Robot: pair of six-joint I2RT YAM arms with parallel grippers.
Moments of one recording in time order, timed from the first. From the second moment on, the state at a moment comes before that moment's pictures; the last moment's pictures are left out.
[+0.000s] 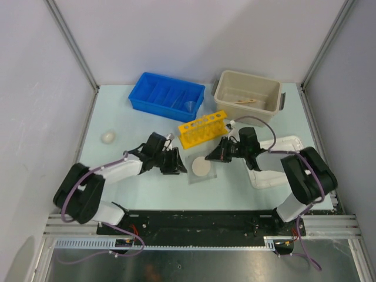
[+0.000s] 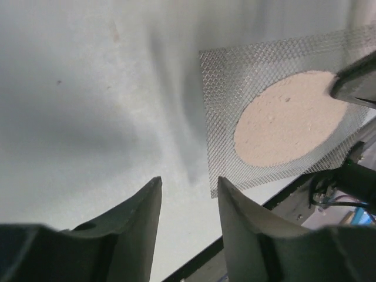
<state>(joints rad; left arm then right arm) -0.54 1.46 0.65 -0.16 0.37 -0.68 0.44 1.66 0.63 0.48 -0.72 0.80</state>
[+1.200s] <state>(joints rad) -0.14 0.79 0.65 -0.39 0.37 -0.43 -0.12 1.71 1.18 0.38 -0.39 1.01</state>
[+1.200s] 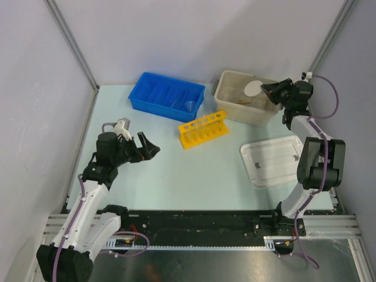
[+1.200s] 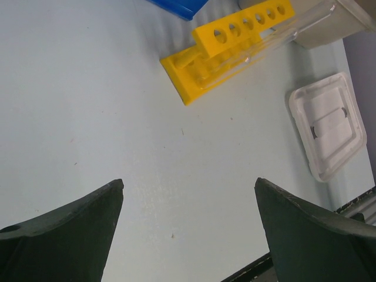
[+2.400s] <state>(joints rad) 0.02 1.13 0.93 -0.53 -0.11 -0.48 0.31 1.22 1.21 -0.45 -0.16 0.43</state>
